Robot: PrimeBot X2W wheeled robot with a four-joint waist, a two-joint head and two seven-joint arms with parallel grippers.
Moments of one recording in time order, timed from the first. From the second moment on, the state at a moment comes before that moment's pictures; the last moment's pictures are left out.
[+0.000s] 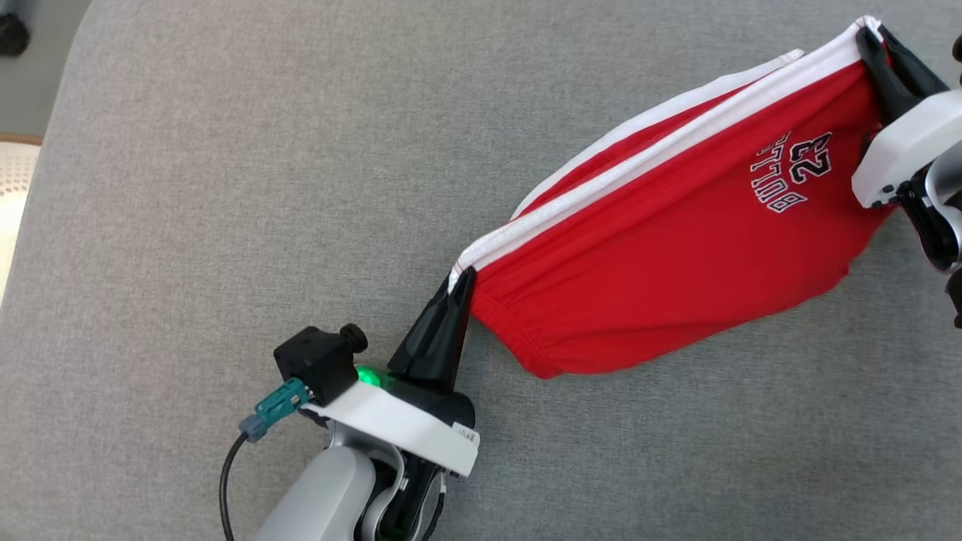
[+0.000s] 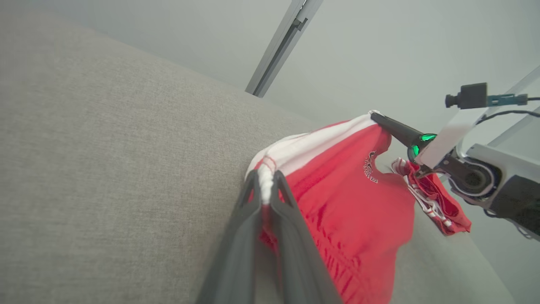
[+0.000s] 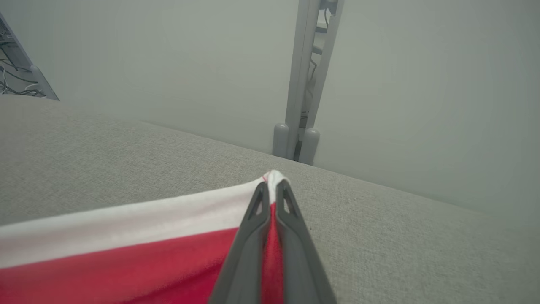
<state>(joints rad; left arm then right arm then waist) -0.28 0.05 -0.51 0.16 -0.70 -0.03 -0.23 -1.03 -0.40 0.53 0.93 0.49 0.13 -0.19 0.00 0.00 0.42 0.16</state>
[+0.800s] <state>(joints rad) -0.44 0.05 -0.56 0.30 -0.66 0.13 -0.26 -1.07 -0.41 0.56 0.87 0.58 0.13 -0.26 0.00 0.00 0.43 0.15</state>
